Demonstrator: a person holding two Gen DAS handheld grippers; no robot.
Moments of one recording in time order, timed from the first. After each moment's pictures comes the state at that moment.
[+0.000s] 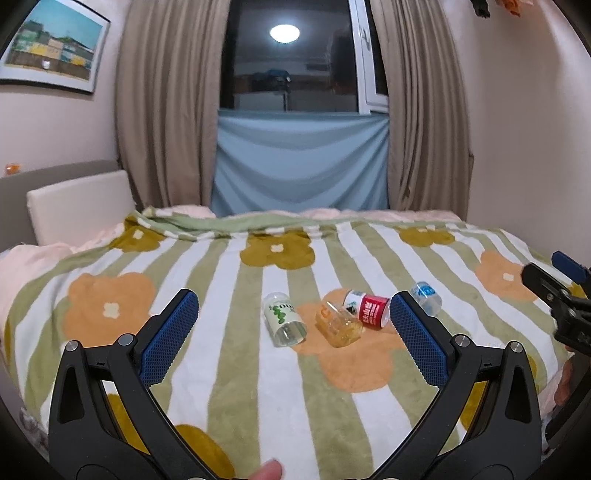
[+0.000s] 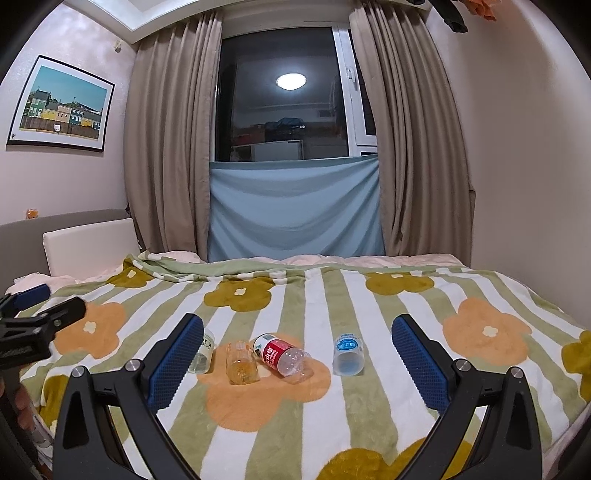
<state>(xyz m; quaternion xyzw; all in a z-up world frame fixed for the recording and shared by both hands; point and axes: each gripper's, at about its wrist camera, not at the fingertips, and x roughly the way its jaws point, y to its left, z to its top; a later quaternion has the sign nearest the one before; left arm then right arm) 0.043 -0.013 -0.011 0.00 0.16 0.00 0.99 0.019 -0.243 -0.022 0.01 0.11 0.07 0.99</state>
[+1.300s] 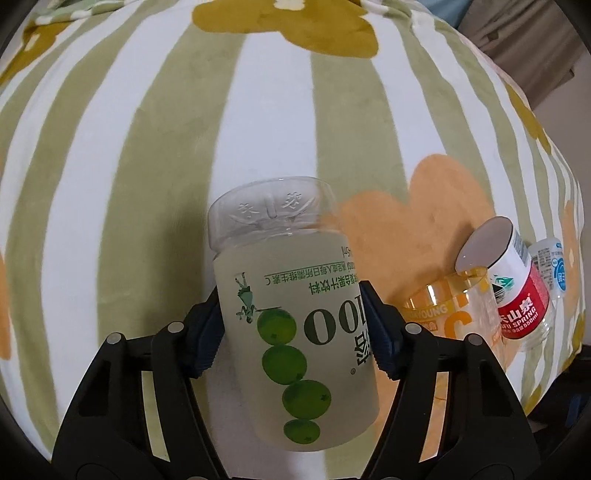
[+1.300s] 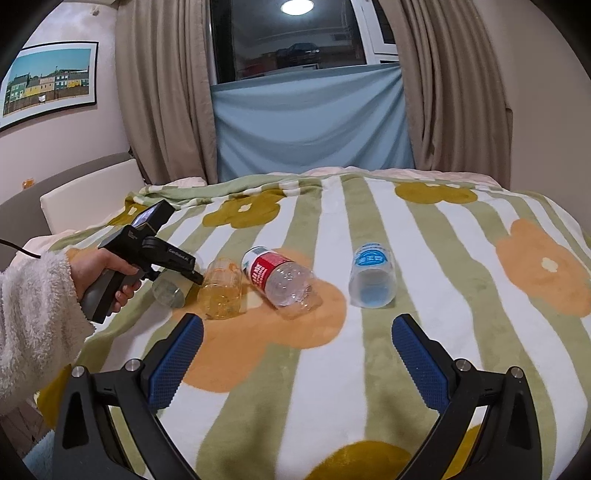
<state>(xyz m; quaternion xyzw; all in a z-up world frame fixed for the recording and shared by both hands) 0.395 0.032 -0.209 -0.10 0.59 -0.02 0.80 0.129 -0.268 -0.118 0.03 0.26 0.14 0.96</state>
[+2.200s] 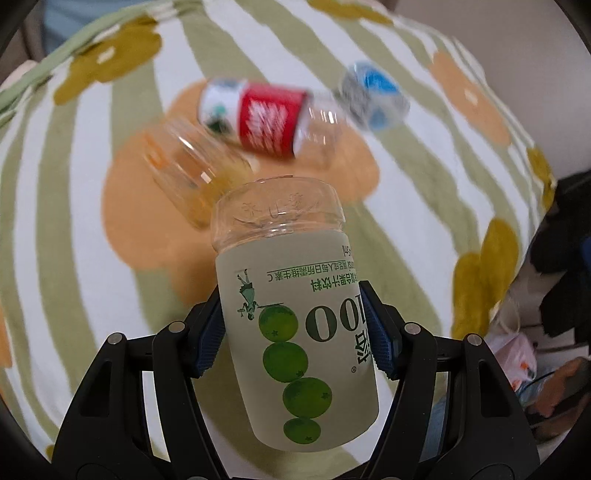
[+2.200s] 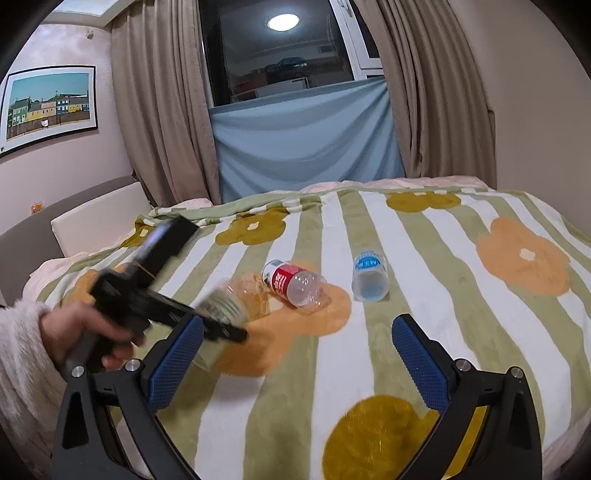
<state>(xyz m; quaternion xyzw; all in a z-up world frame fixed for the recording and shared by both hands) 0.251 -0.106 -0.165 0.06 0.57 -0.22 0.79 0.063 -0.270 -0.083 0.06 0.24 0.13 0.96</state>
